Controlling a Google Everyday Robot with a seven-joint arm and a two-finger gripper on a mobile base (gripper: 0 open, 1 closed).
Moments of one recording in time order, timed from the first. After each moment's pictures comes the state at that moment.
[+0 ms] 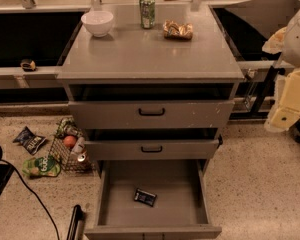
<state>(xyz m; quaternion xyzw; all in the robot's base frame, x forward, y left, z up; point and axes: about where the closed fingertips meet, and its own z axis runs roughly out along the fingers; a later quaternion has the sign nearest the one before) 0.438 -0.216 0.977 -0.60 0.78 -0.04 0.16</state>
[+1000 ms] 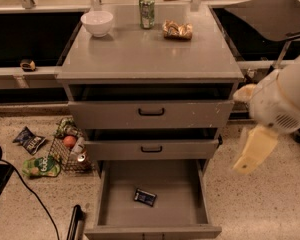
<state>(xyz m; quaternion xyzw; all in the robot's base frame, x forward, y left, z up) 0.419 -0.177 0.883 -0.60 0.78 0.04 0.20</state>
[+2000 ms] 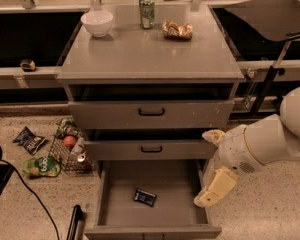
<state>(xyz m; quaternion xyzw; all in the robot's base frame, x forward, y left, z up) 0.401 -0.121 0.767 -0.57 0.76 0.19 0.25</state>
